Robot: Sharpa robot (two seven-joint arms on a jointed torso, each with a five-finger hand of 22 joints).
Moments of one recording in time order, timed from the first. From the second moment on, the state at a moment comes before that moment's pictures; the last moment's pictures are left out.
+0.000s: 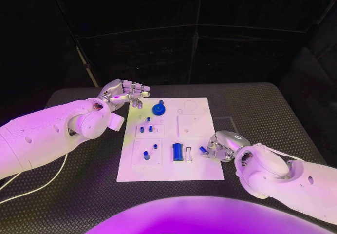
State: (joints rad) left arm 1.05 -0.85 0.08 1.42 -0.25 -0.16 0.24; left_hand 1.41 -0.15 0.45 0.03 0.06 1.06 0.16 0.11 0.07 1.15 0.09 0.21 0.09 1.26 0.01 0.98 0.54 0.17 1.17 0.11 0.64 0.82; right arm 0.72 -0.97 0.09 1.84 -1.71 -0.38 -0.61; right_hand 1.50 -0.03 -0.11 0.15 0.17 1.03 0.06 0.40 0.24 1.39 -0.01 1.18 1.18 1.47 -0.08 1.52 1.31 0.12 1.25 0.04 1.27 0.95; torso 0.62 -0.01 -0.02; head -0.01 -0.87
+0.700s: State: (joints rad) left arm 1.05 -0.85 0.08 1.42 -0.25 -0.16 0.24; left_hand 1.41 -0.15 0.45 0.03 0.06 1.06 0.16 0.11 0.07 1.15 0.09 0.21 0.09 1.26 0.01 0.98 0.54 0.17 1.17 0.11 0.64 0.82; right arm 0.73 -0.92 0.10 1.83 -1.82 -0.30 -0.66; right_hand 1.56 -0.05 0.00 0.21 0.31 1.00 0.10 0.32 0.24 1.34 0.01 1.11 1.13 1.46 -0.06 1.51 1.31 0.12 1.22 0.06 1.24 0.91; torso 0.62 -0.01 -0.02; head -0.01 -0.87
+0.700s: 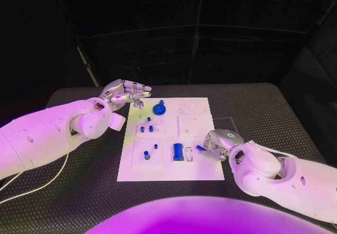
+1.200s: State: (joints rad) left arm 1.05 -0.85 0.08 1.42 -0.25 -0.16 0.24; left_hand 1.41 -0.15 0.45 0.03 0.06 1.06 0.16 0.11 0.07 1.15 0.09 0.21 0.09 1.26 0.01 0.98 0.54 0.17 1.17 0.11 0.64 0.82; right arm 0.74 -0.90 0.10 1.81 -1.84 -0.26 -0.66; right_hand 1.53 -0.11 0.07 0.26 0.39 1.01 0.10 0.30 0.53 1.33 0.01 1.11 1.14 1.47 -0.06 1.51 1.31 0.12 1.21 0.06 1.23 0.91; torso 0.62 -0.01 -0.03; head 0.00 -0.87
